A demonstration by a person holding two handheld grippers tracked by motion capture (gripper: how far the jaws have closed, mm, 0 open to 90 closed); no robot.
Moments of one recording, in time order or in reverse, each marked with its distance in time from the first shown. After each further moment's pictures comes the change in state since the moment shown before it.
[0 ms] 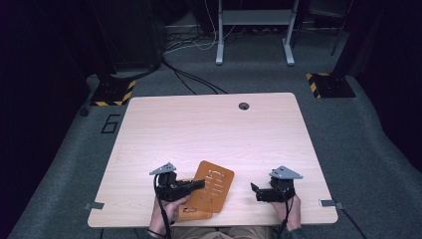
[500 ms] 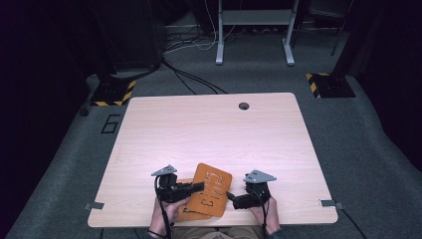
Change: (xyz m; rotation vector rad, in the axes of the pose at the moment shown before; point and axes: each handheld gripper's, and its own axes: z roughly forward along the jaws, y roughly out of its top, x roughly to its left) left arm 0.011 -0.010 0.007 0.036 0.008 -0.031; right arm 0.063 0.010 0.027 -0.009 0.204 -0.059
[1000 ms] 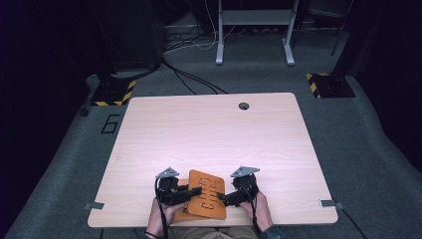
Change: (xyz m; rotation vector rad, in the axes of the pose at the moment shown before) left arm 0.004 -0.008 0.001 0.090 0.139 0.051; right arm 0.010 0.013 0.038 0.183 0.058 0.023
